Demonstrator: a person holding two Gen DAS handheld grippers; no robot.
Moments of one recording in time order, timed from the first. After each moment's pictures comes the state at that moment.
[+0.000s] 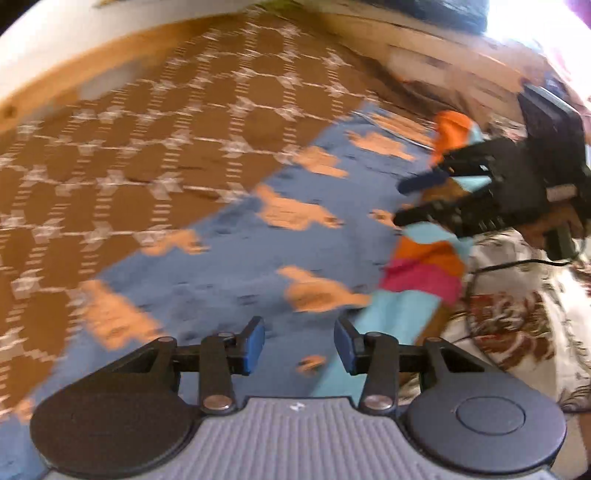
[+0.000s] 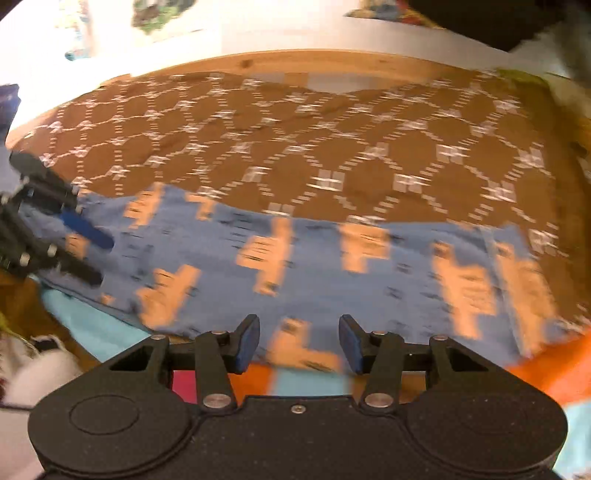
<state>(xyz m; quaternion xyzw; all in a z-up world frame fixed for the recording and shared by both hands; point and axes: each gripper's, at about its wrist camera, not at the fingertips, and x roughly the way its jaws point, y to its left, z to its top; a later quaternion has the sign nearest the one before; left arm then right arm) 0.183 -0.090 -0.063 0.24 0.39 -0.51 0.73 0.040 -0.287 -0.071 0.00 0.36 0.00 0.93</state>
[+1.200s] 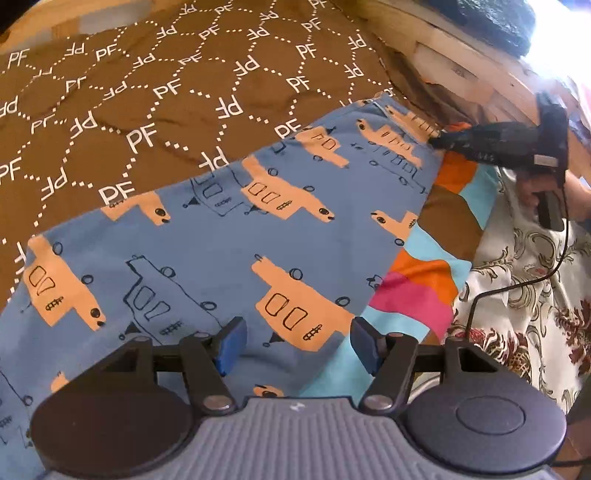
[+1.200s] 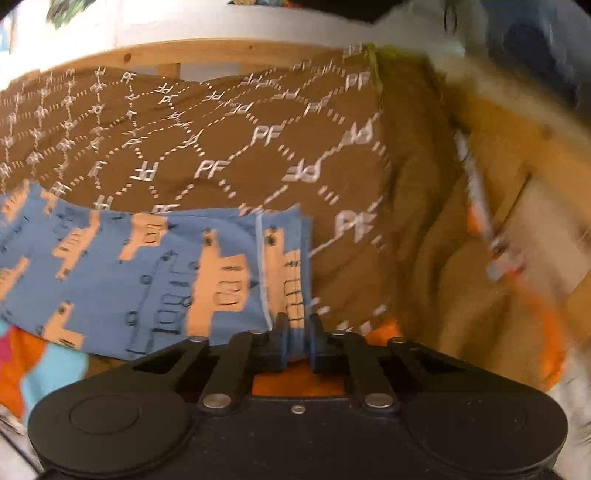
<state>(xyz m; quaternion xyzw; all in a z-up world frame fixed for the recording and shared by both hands) 0.207 -0.116 -0.089 0.17 0.47 -0.49 0.72 0.037 -0.423 -0.060 -0.06 0.37 -0.12 0.92</state>
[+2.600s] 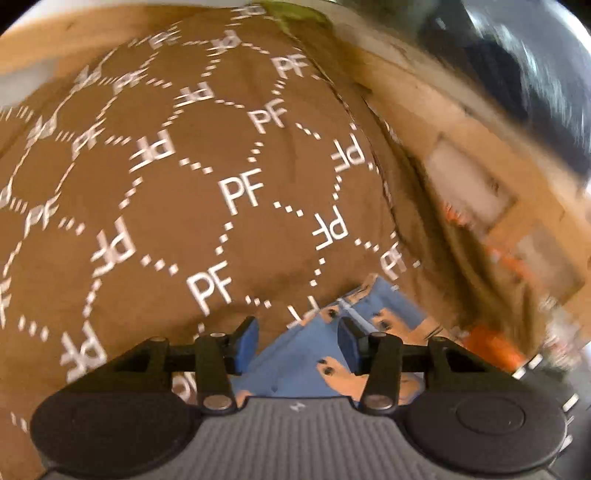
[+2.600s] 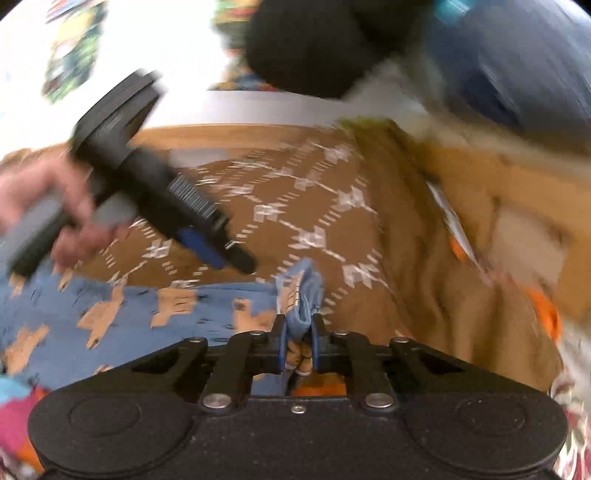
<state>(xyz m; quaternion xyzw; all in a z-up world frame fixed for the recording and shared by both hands) 0.282 -0.336 -0.072 0.07 0.45 -0.51 0.73 0.006 -0.368 -0.061 -0.04 0.23 -0.14 0.96</state>
